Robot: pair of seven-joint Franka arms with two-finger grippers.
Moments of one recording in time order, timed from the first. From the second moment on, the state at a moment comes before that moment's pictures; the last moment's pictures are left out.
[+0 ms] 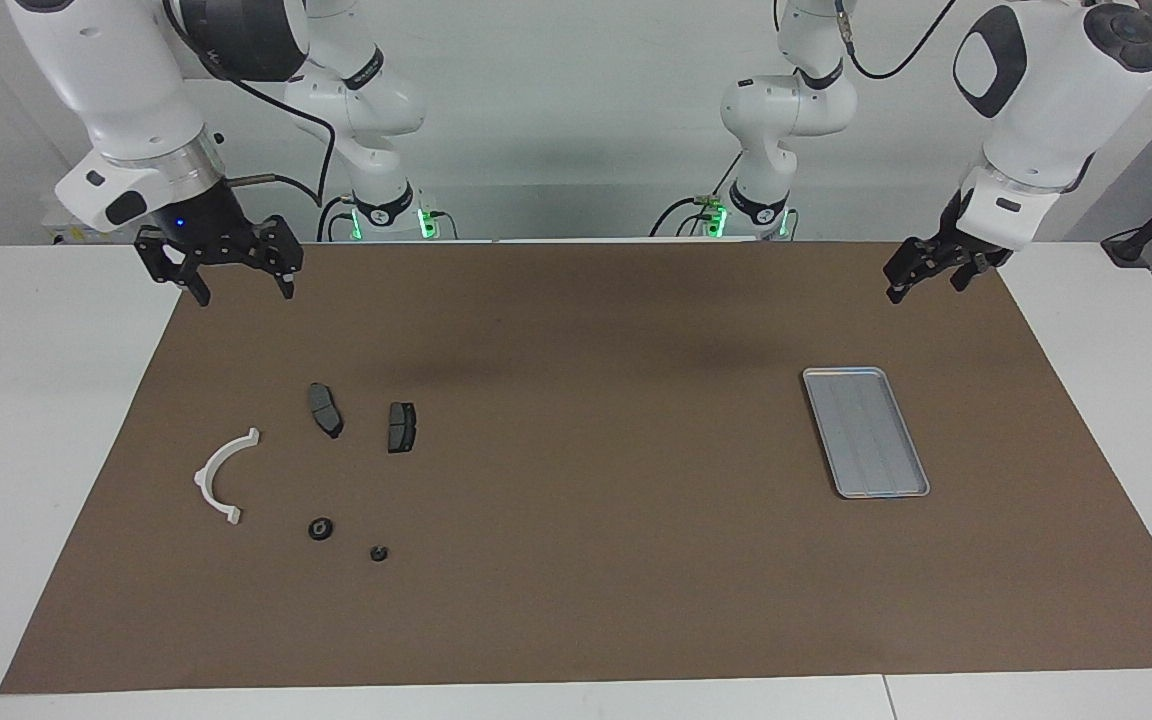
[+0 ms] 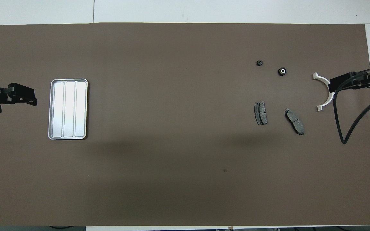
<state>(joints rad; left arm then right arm) -0.06 -0.01 0.02 -1.68 0.01 1.62 -0.17 -0.05 0.05 0.05 -1.53 -0.01 1.60 -0.08</state>
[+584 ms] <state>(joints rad) -0.06 -0.01 0.02 -1.67 0.01 1.62 -0.17 -0.05 0.05 0.05 -1.53 -0.01 1.60 -0.08</state>
